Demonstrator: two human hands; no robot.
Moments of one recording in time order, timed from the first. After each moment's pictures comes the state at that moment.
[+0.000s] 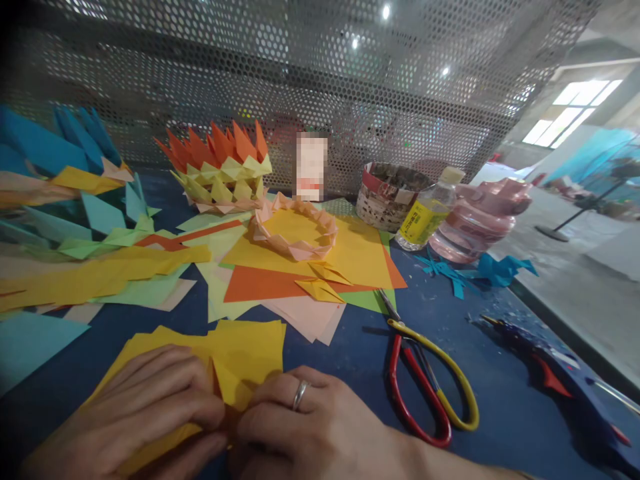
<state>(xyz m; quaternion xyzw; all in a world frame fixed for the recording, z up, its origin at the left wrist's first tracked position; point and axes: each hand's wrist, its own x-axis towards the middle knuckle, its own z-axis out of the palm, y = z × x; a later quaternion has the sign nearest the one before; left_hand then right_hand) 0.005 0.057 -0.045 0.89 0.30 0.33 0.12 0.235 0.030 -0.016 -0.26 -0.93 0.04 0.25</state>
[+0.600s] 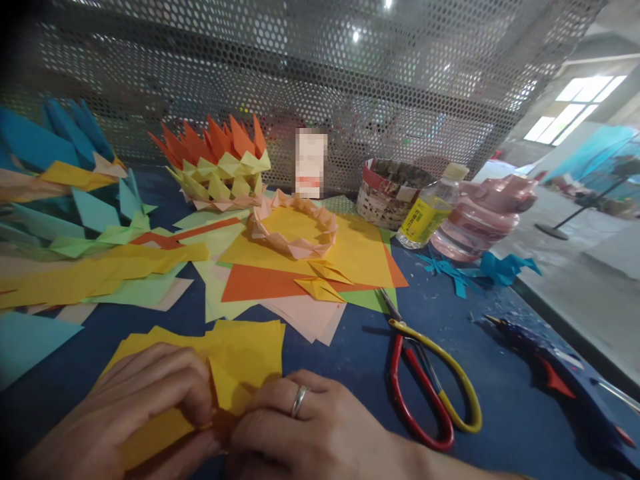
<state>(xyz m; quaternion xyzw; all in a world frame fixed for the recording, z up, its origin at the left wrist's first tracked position) 0.001 0.064 -0.049 0.89 0.31 0.30 0.11 0.237 0.024 -0.003 -0.30 -0.92 0.09 0.25</state>
